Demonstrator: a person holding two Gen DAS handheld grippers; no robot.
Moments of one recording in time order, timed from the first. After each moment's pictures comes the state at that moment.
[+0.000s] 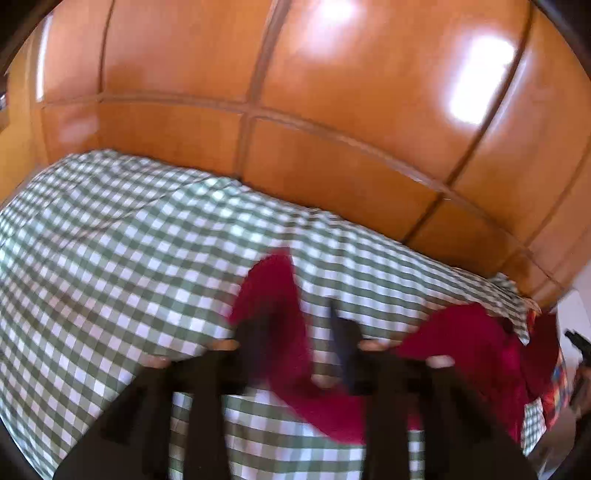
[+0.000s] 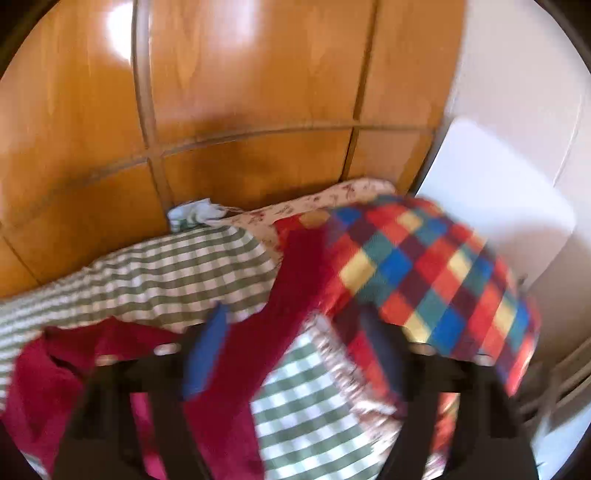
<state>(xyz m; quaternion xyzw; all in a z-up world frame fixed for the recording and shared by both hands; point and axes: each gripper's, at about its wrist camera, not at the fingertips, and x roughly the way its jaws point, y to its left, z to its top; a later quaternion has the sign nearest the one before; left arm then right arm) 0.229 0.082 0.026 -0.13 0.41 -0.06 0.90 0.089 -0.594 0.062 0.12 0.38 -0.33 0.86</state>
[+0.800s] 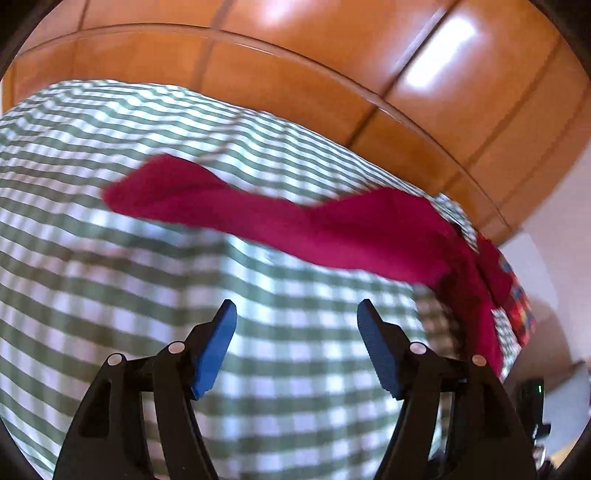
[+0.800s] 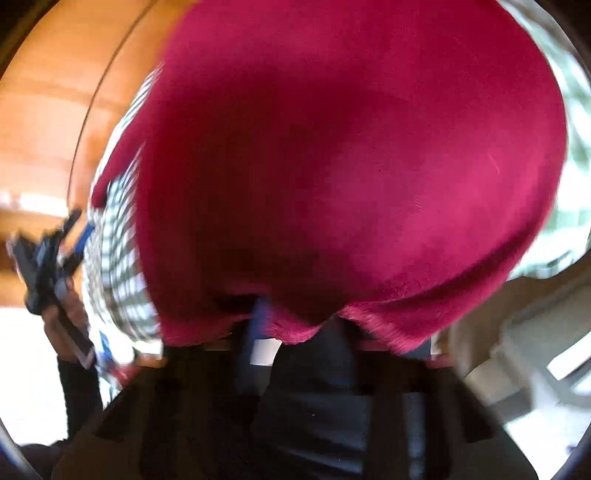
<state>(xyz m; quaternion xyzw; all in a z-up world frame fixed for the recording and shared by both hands) 0.091 0.066 -0.048 -0.15 0.45 -0.21 0.86 -0.087 -0.293 -0.104 0.31 0.58 0.02 0.75</state>
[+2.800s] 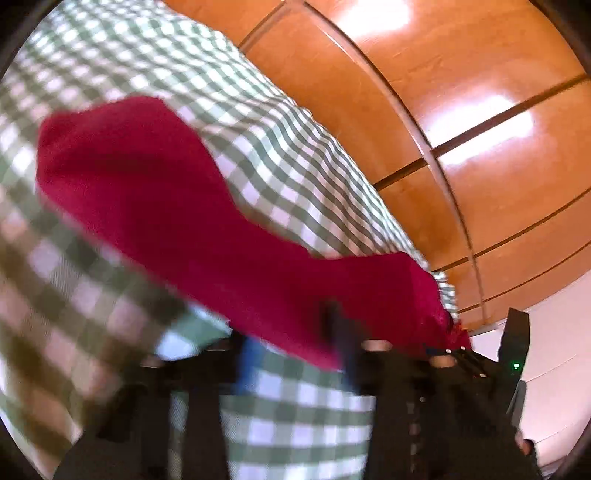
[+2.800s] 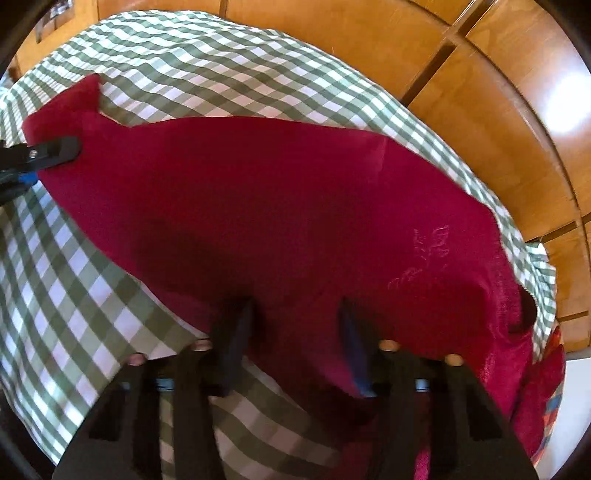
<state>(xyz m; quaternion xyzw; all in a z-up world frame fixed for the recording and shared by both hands) 0.173 0.056 -0.110 -0.33 0.44 -0.15 0.82 0.191 -0.165 -0.068 -0.21 0.55 0.07 0.80</state>
